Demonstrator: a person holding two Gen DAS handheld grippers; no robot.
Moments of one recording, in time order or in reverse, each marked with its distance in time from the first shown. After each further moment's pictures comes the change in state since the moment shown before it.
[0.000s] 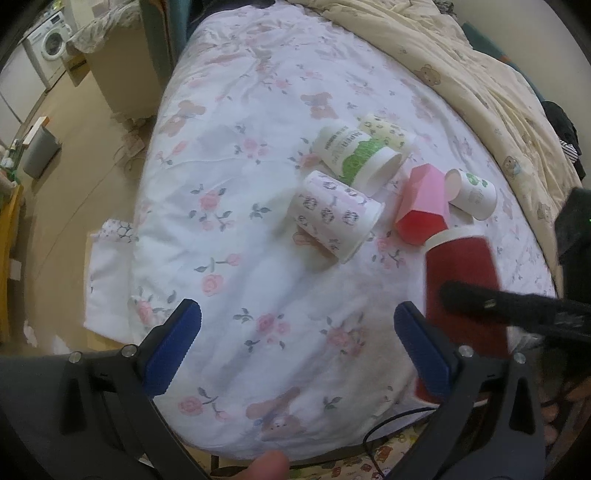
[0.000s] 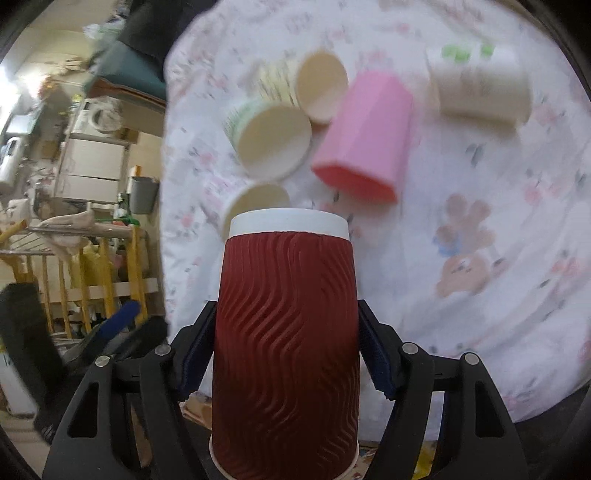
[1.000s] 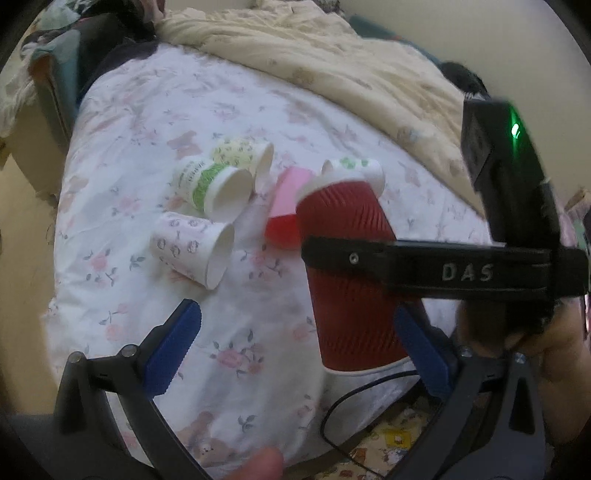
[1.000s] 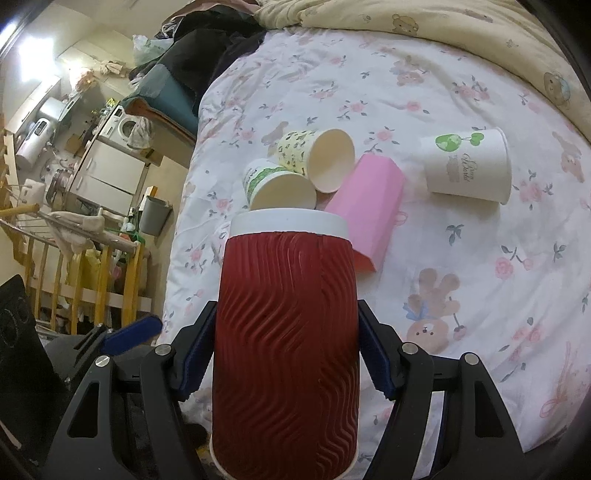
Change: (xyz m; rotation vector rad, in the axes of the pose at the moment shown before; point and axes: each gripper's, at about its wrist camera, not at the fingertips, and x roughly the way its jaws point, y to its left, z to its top) left arm -0.012 -0.086 -0.015 0.303 -0.096 -0.203; right arm -0.023 -0.002 0.001 -0.158 -0.197 -0.001
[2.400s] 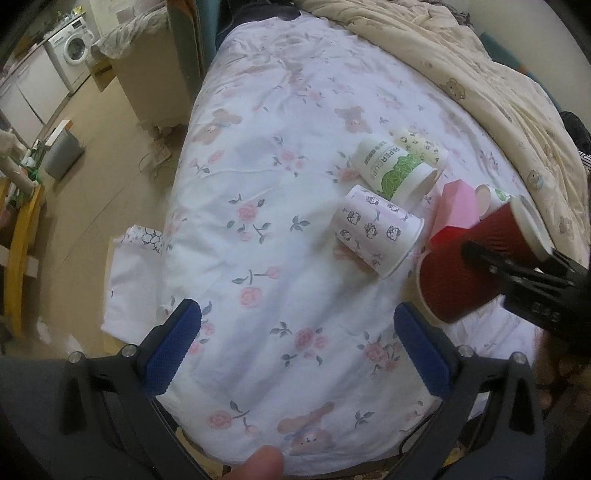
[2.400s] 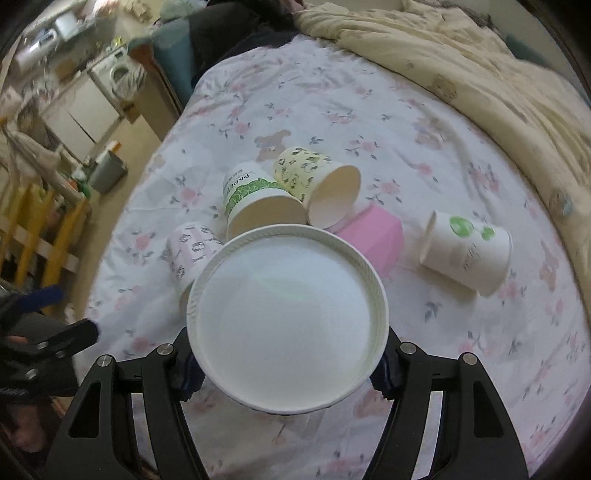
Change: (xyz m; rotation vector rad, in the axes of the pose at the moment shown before) left arm -0.011 0.109 -0.019 -0.321 0.047 0.311; right arm 0.044 0.039 0.018 -0.310 -0.032 -0.299
